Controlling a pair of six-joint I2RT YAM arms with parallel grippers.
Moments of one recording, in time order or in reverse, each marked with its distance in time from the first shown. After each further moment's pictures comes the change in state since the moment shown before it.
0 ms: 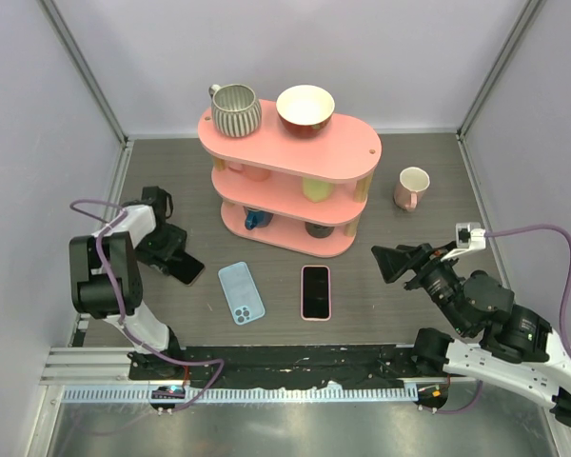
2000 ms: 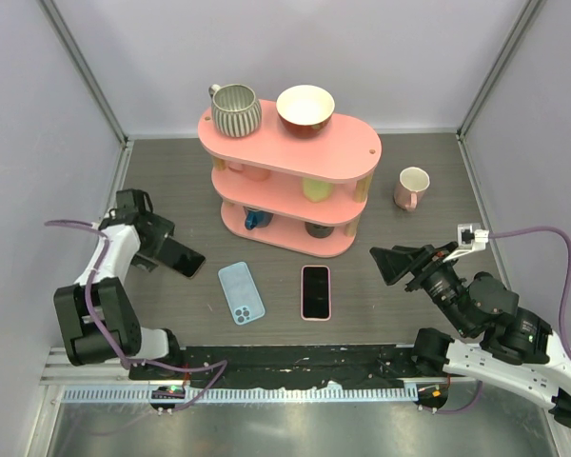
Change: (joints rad) left arm 0.130 -0.314 -0.129 0.113 0.074 0.173; right arm 0.000 -0.021 -0.017 0.048 -0.058 0.033
